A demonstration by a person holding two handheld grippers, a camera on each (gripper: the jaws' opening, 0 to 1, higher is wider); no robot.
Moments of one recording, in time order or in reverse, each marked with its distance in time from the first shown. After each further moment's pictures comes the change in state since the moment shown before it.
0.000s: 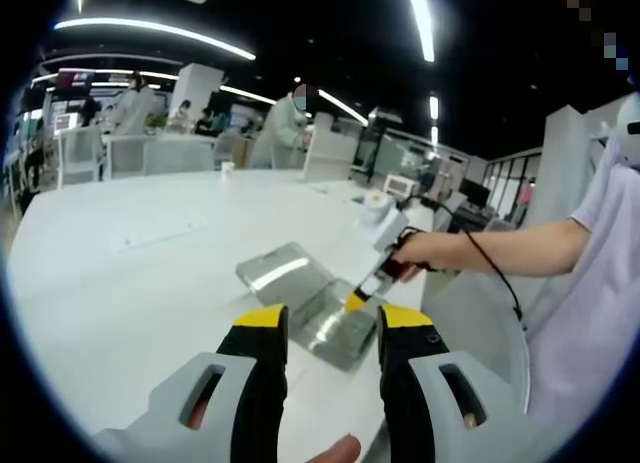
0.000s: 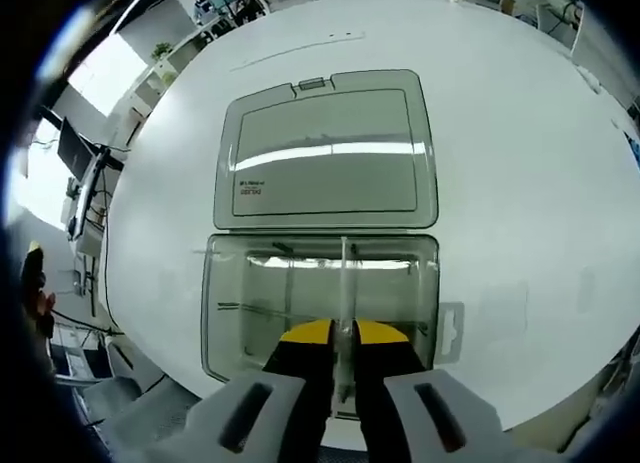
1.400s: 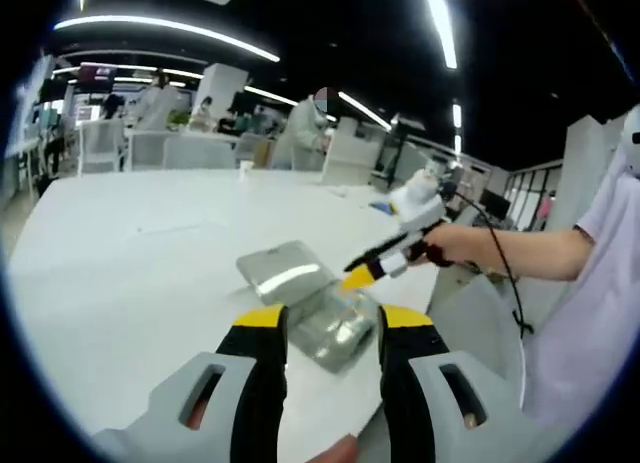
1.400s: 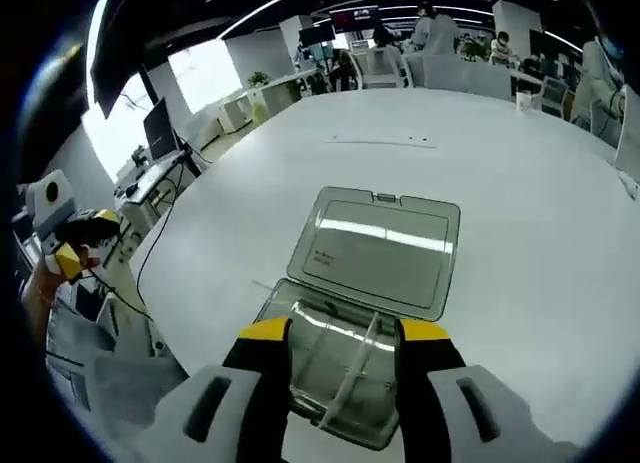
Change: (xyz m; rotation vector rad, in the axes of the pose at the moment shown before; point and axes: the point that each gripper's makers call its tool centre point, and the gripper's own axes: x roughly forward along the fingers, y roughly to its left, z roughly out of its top) left arm 0.003 -0.021 -0.006 -0.055 -0.026 0.112; right arm -0.061 0.024 0.042 -0.341 -0.369 0.211
